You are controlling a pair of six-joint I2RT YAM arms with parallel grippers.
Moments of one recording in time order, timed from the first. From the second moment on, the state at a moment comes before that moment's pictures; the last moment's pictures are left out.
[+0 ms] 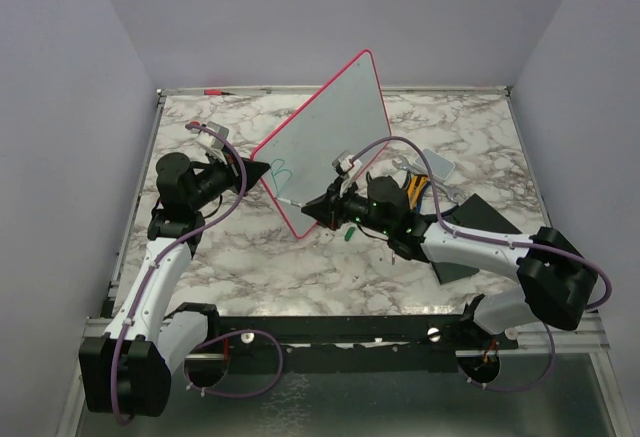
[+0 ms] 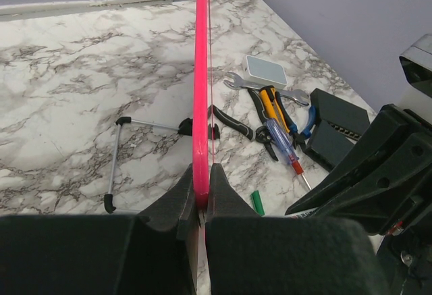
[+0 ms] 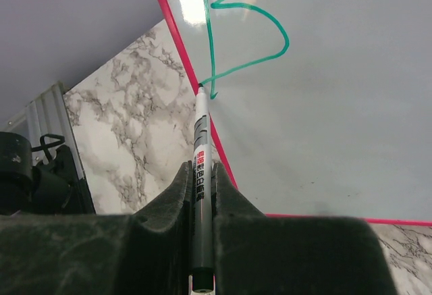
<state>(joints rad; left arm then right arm) -0.08 0.96 0.68 0.18 0.71 -0.31 0.91 1.43 0.77 0.51 -0.16 0.29</state>
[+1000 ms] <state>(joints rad) -0.09 0.95 0.68 0.18 0.71 -0.30 0.80 1.15 0.70 0.39 -0.17 0.26</state>
